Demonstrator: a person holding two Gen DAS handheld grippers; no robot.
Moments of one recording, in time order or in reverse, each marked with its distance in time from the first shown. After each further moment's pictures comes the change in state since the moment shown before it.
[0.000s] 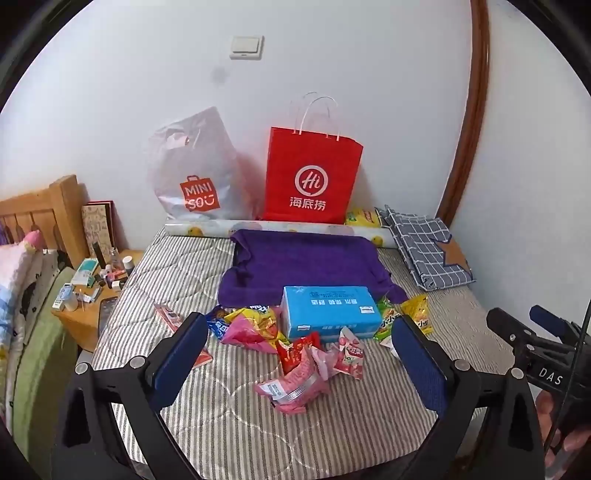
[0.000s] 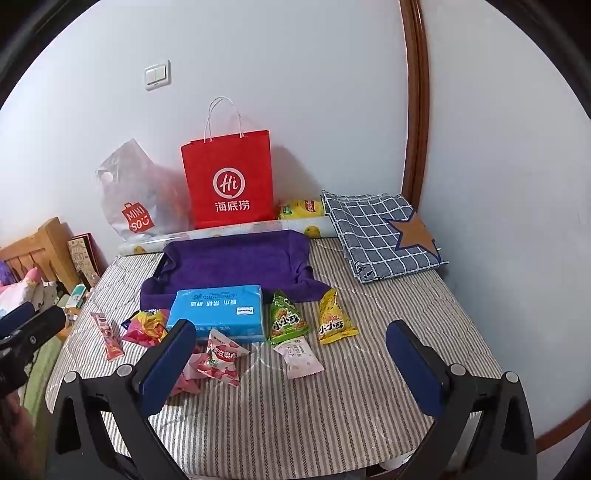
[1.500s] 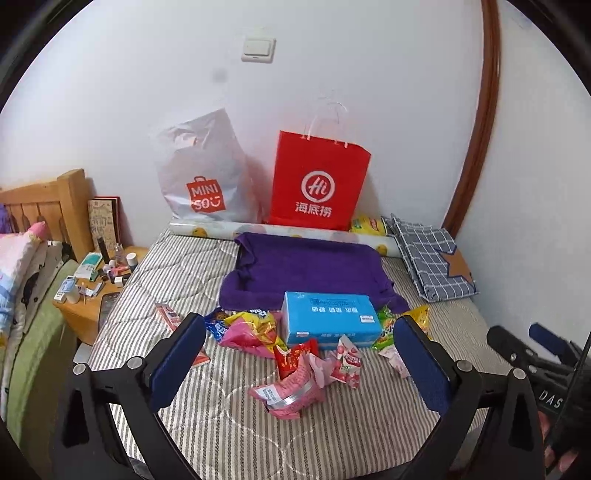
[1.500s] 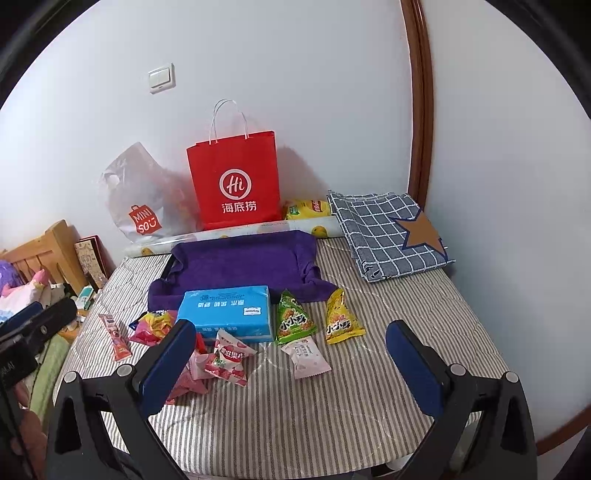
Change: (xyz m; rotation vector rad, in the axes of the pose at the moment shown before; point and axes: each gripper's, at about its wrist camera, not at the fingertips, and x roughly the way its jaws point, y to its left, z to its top) left arm -0.002 -0.001 0.000 -0.046 -0.024 0.024; right arm -0.001 -0.003 -0.002 0.009 0.000 0.040
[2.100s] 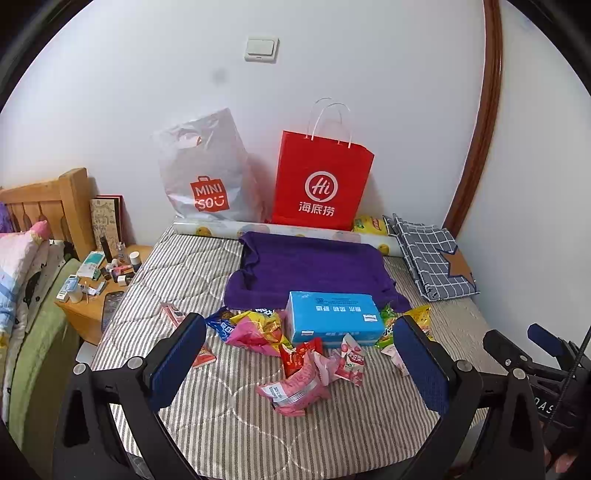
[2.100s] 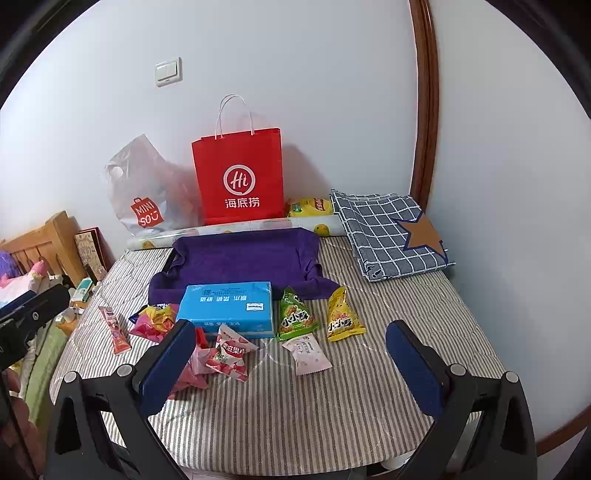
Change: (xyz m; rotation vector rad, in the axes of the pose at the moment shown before) left arm -0.004 0.004 0.003 0.000 0.016 -0.005; right arm -0.002 0.009 0.000 -0.032 0.001 -0.016
